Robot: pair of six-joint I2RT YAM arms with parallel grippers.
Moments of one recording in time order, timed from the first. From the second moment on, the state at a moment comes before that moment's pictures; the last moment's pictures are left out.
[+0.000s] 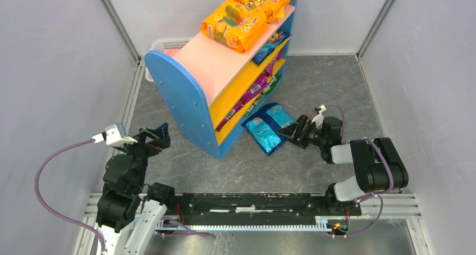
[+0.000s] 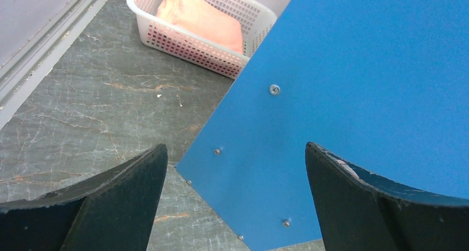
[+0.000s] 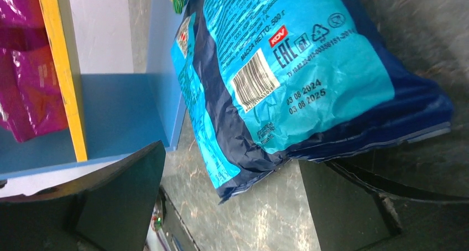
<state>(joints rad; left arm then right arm) -0.27 0.18 0.76 -0.65 -0.34 -0.48 0.08 1.48 0.26 0.69 -0.71 0.82</state>
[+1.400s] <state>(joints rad) -0.26 0.18 0.76 -0.65 -0.34 -0.48 0.27 1.46 0.27 0.80 -0.16 1.04</state>
